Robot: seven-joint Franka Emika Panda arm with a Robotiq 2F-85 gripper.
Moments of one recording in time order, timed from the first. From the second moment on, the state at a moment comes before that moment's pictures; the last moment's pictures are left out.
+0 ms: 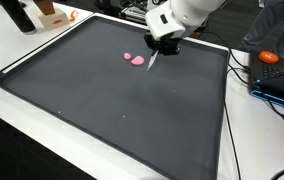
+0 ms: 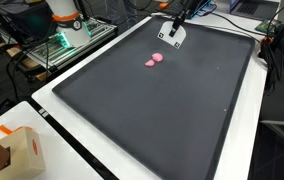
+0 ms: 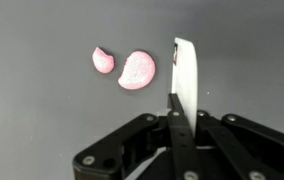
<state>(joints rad) 0.33 0.51 0.13 -1.73 -0.33 1.81 0.44</state>
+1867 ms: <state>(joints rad) 0.04 0.44 0.03 -1.71 0.08 1.86 0.25</state>
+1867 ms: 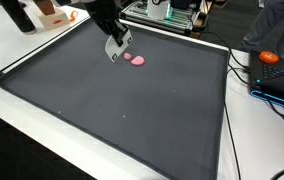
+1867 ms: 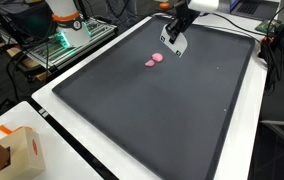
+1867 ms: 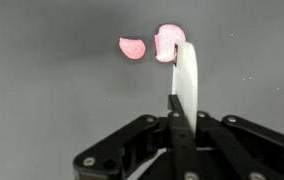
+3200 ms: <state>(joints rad) -0.13 0.29 -0.07 -2.09 0.45 2.06 0.14</state>
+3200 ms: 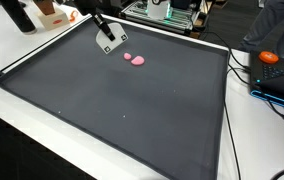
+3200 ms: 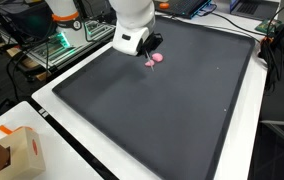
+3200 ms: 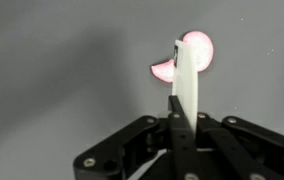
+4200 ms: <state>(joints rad) -0.14 0.22 -0.09 -2.25 0.52 2.19 0.14</state>
